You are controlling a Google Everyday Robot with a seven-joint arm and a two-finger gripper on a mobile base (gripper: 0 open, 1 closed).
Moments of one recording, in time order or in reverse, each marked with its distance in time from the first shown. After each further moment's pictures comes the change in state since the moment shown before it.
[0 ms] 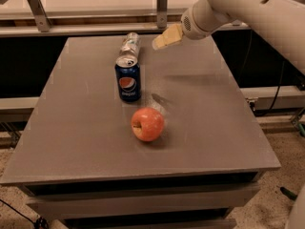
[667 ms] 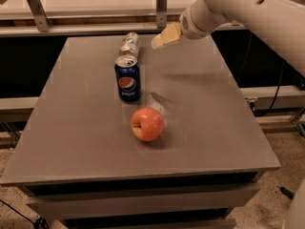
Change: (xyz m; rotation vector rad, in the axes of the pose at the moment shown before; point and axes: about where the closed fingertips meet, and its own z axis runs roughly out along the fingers) arm -0.001 -0.001 0.002 0.022 0.001 0.026
